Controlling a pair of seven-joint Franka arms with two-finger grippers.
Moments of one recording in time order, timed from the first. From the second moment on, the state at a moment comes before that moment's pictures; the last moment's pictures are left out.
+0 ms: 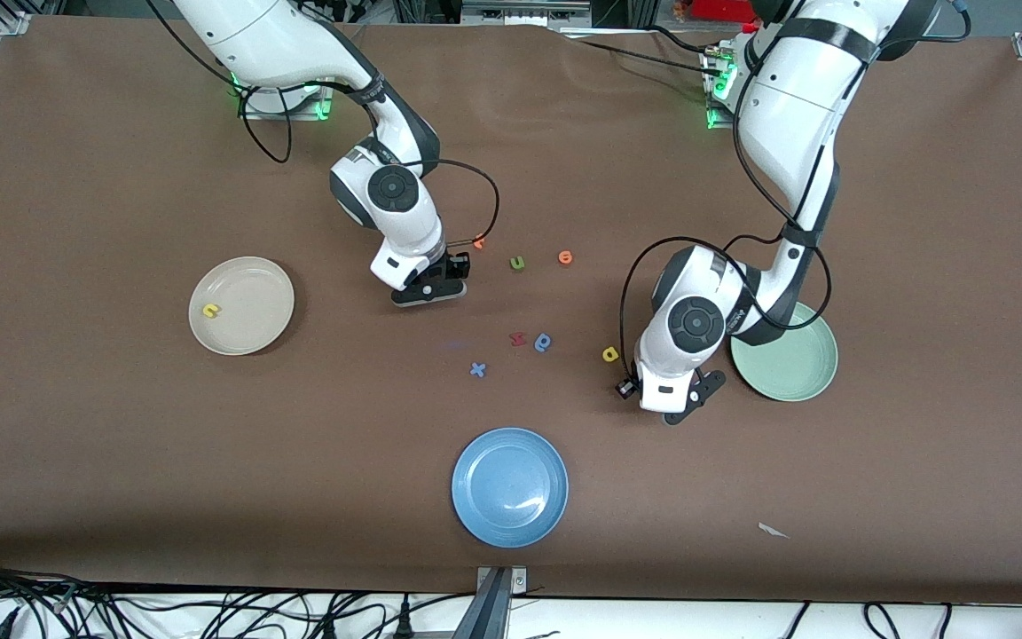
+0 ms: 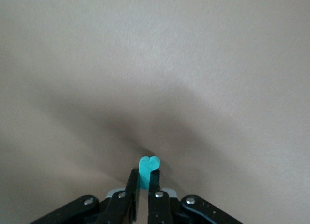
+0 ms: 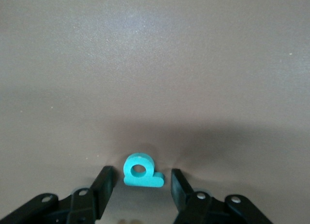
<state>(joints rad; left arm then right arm) -0.37 0.80 -0.04 -1.51 -0.01 2.32 -1.09 0.43 0.57 0.25 -2.04 -0.23 2.64 0.66</state>
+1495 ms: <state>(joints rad) -0.02 0.59 -0.03 -1.75 0.02 1.82 -0.30 0.13 0.33 0.22 -2.10 -0.25 2.37 0.14</state>
